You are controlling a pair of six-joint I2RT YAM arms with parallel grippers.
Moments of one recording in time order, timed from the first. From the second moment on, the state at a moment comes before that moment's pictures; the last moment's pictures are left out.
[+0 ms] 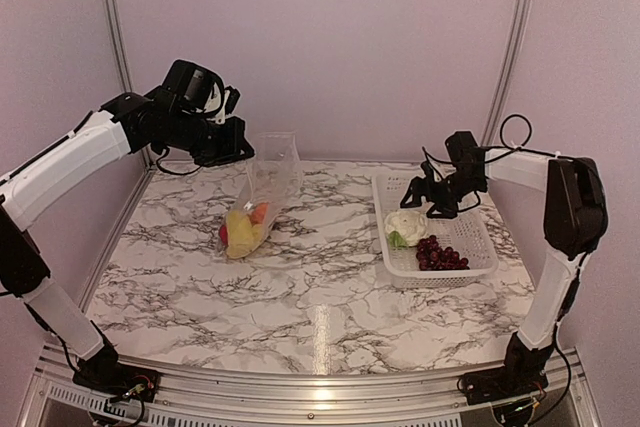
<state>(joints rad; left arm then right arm) -0.63 1.58 1.67 -0.76 0.07 -0.51 0.16 1.88 1.42 -0.65 -0.45 0.22</state>
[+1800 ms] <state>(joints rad) -0.63 1.57 1.63 -0.77 0.07 -0.53 0.05 1.90 1.23 -0.42 -0.65 0.28</state>
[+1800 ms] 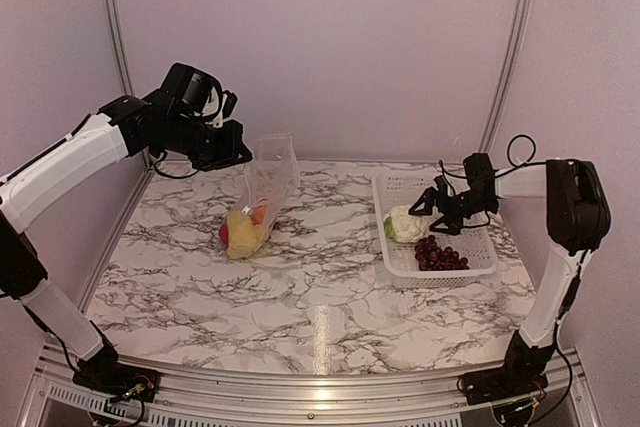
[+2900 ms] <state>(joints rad) -0.63 1.54 1.61 -0.77 0.08 -0.54 0.07 1.74 1.28 -0.38 -0.75 0.34</state>
